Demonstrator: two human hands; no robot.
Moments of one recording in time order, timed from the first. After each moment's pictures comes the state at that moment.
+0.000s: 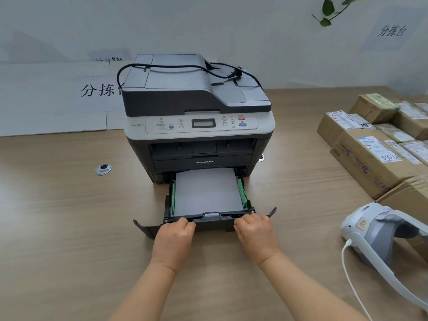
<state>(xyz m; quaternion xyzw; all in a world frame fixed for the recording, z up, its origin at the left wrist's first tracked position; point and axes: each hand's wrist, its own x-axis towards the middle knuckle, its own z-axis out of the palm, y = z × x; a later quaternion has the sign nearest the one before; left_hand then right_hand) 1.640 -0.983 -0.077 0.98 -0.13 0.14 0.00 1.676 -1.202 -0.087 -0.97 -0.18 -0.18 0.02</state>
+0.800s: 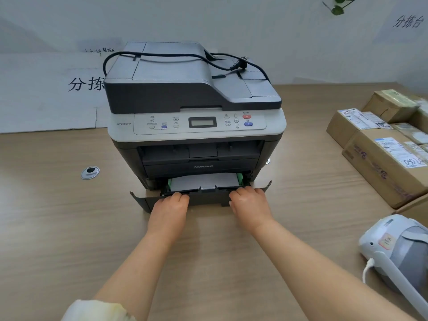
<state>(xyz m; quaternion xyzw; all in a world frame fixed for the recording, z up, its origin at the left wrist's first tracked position) 1.736 -0.973 -0.074 1.00 -0.06 0.07 -0.01 1.775 -1.176 -0.070 -0.98 -0.19 -0.08 -0.03</state>
